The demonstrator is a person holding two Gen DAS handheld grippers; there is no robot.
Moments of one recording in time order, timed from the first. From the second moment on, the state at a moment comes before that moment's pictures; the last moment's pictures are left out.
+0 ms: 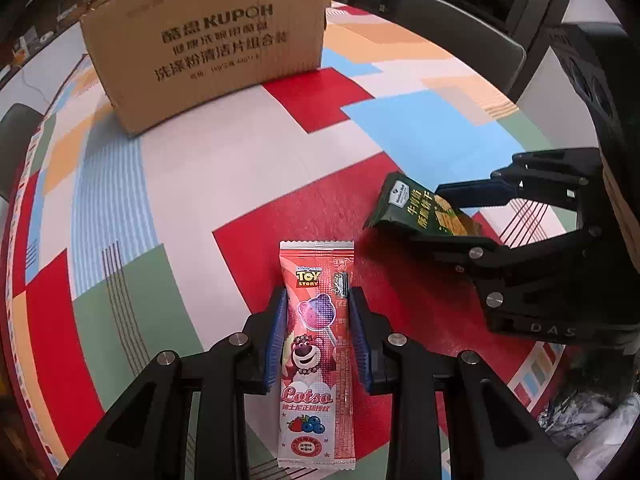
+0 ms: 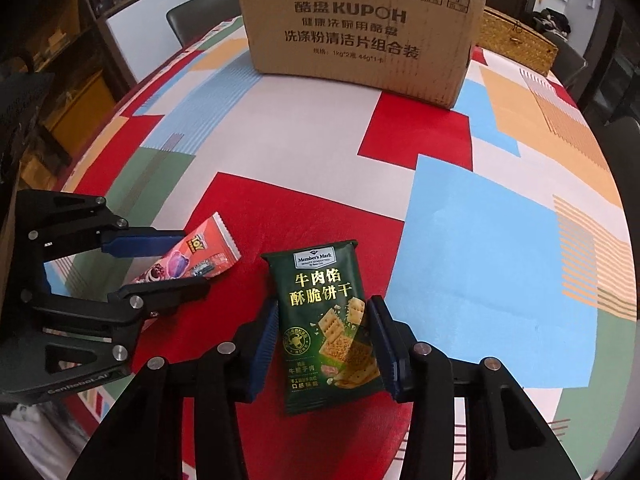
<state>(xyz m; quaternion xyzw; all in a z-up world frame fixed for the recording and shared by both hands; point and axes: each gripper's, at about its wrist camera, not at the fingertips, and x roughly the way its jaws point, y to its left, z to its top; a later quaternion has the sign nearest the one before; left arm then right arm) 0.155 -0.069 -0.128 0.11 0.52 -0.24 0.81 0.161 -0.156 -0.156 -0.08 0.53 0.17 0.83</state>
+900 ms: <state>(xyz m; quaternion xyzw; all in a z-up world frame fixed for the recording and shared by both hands) 0.206 -0.044 -0.008 0.07 0.39 -0.20 0.90 0.196 -0.158 -0.045 -0.03 0.40 0.14 0.90</state>
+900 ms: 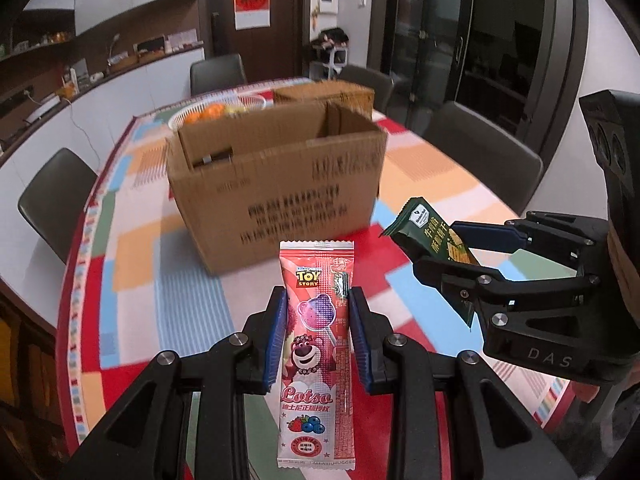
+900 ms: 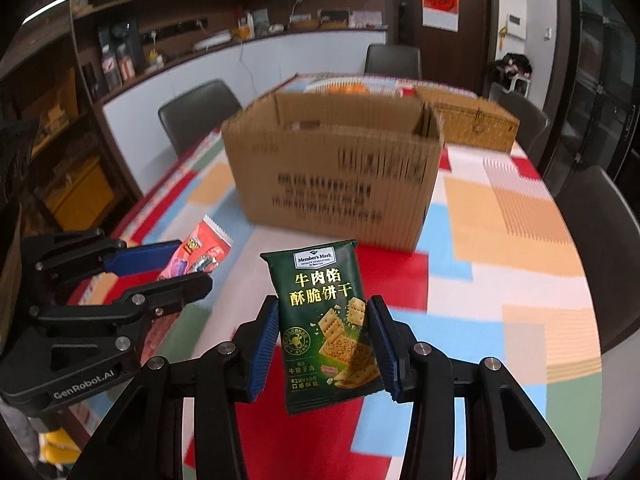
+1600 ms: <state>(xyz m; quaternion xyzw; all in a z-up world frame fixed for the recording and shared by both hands) 0.297 -0.039 0.085 0.05 0.31 -0.17 0.93 0.282 -0.159 0.036 -0.02 0.33 0.12 0.94</state>
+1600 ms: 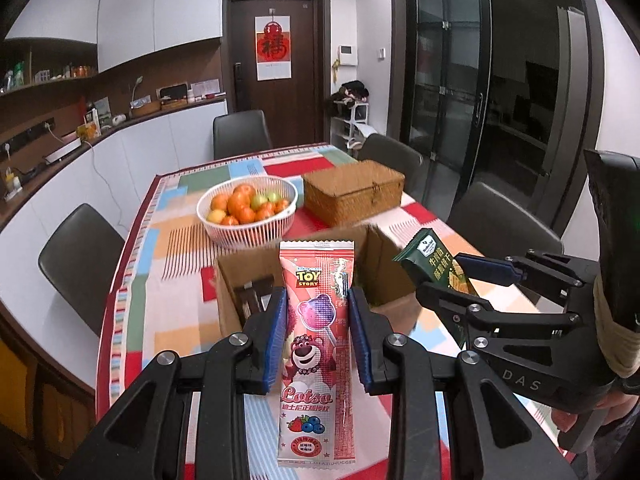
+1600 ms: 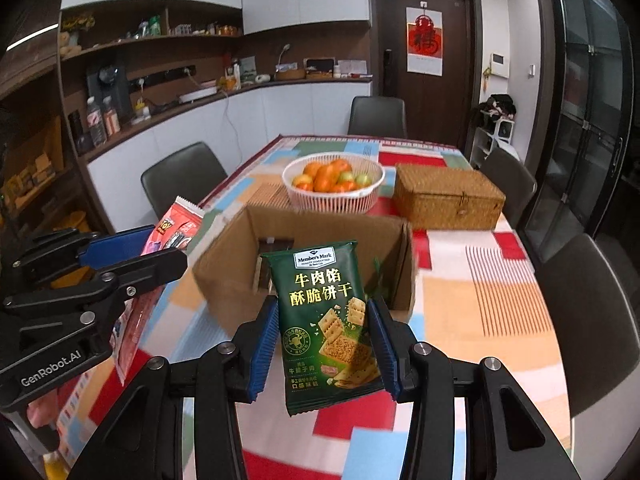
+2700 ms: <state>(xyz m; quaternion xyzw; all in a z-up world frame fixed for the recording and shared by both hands) 0.356 -0.033 0.055 0.08 0.31 -0.09 0.94 0.364 -0.164 0.017 -0.03 0.34 0.09 0.94</state>
